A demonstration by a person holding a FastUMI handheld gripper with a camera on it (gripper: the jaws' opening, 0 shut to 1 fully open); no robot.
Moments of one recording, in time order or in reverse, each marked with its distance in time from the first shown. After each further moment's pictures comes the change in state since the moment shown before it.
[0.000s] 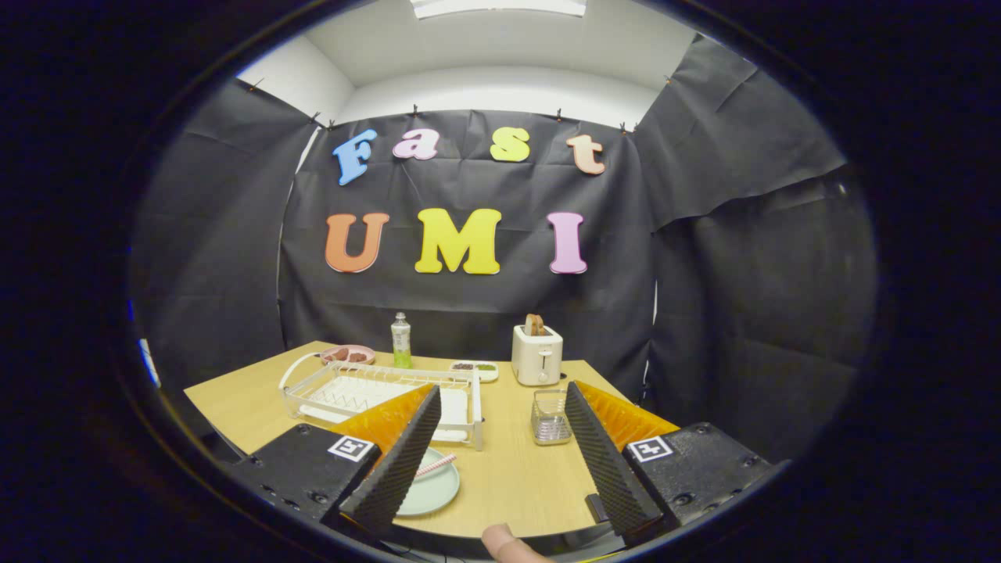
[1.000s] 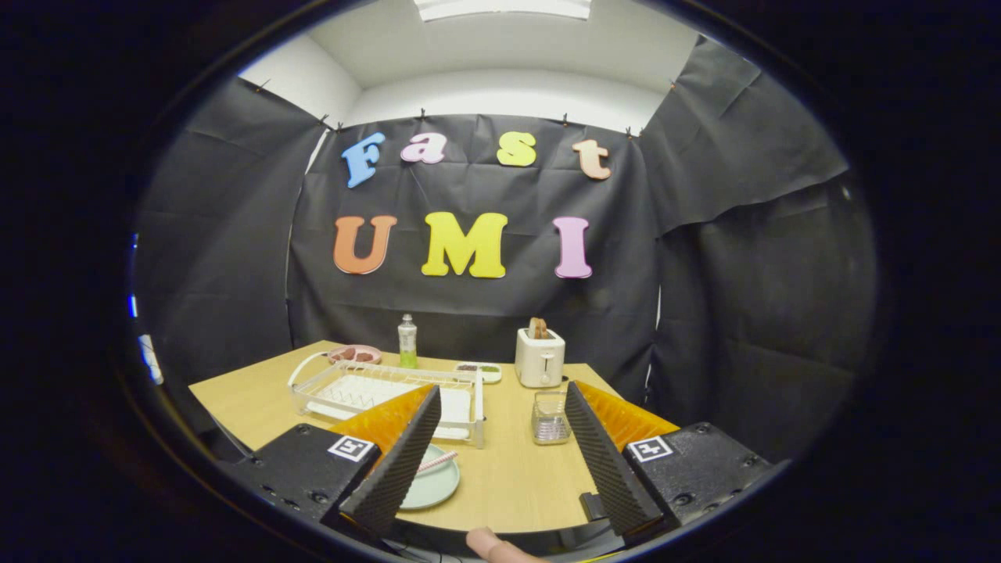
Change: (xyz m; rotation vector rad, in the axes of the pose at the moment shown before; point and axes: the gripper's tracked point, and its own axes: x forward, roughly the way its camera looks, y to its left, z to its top) arm -0.017 0.001 0.004 -0.024 -0.015 0.015
